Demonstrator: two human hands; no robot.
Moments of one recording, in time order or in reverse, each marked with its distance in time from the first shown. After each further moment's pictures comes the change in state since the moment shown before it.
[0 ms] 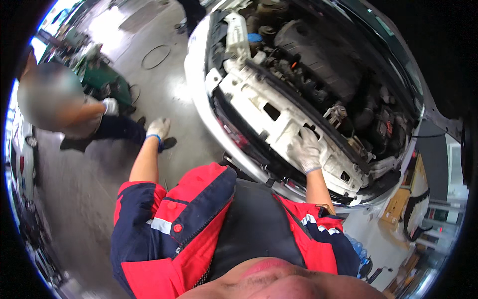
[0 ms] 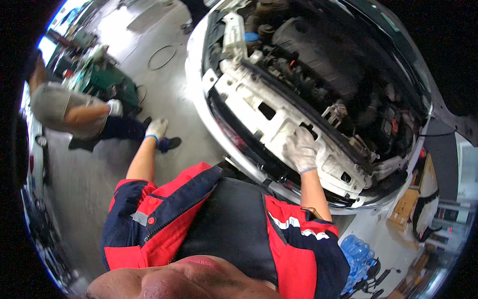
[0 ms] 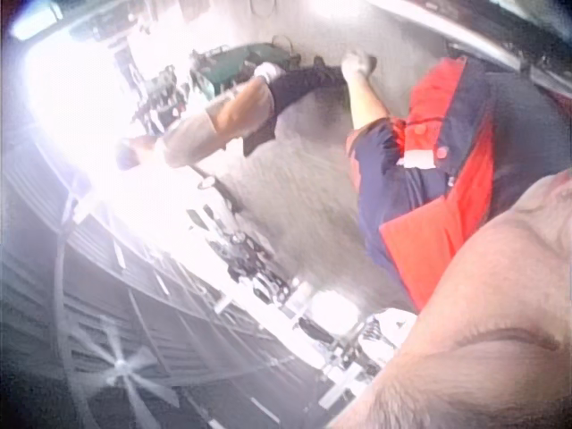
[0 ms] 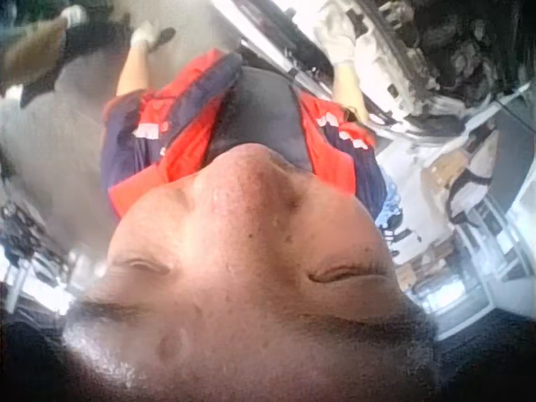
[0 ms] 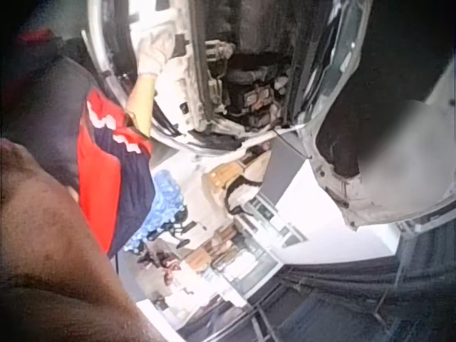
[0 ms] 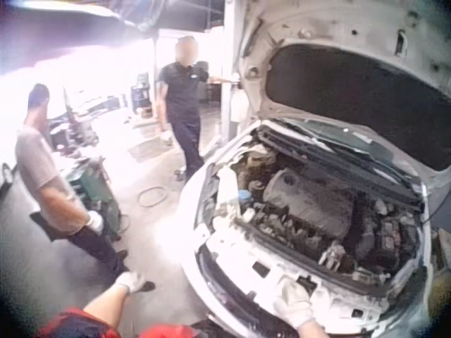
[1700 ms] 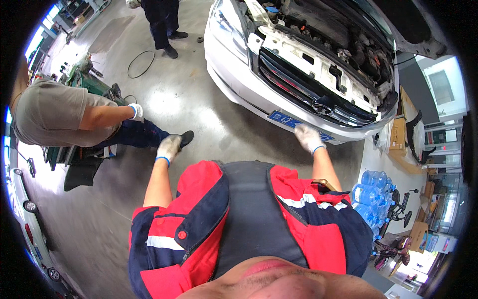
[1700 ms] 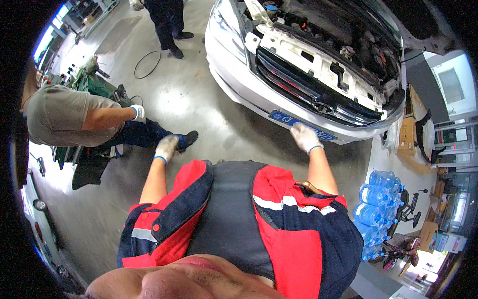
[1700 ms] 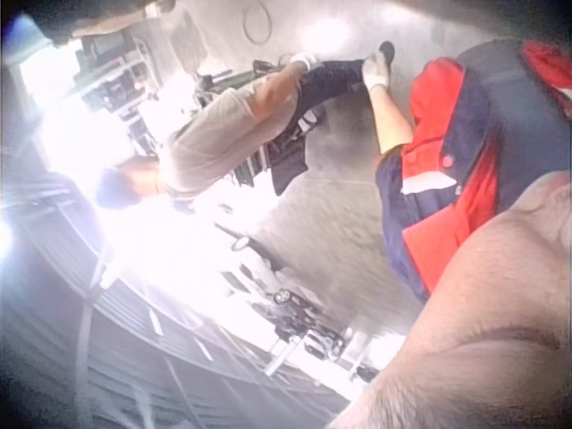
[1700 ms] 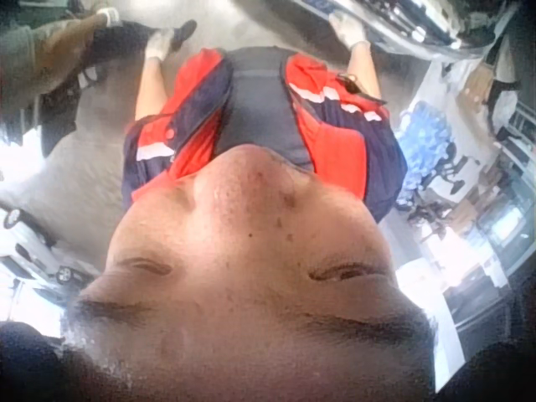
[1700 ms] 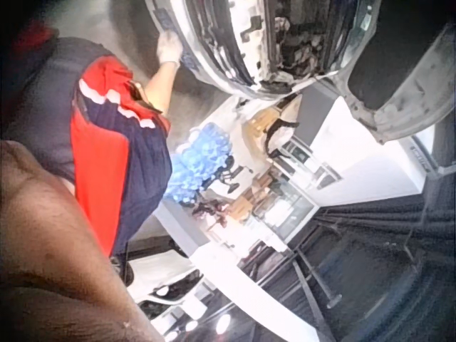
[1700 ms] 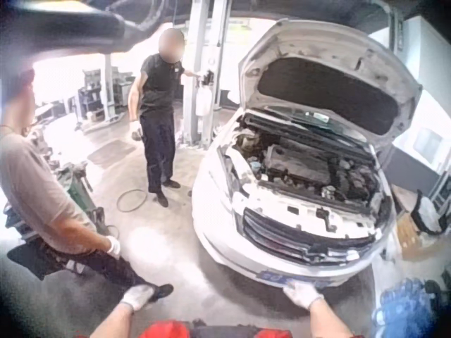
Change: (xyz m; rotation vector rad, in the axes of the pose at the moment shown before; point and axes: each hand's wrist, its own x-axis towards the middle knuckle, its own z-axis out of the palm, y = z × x) left_hand -0.093 -0.311 0.042 -0.615 -0.217 0.265; right_hand -0.118 -0.347 0.031 0.351 -0.407 0.725
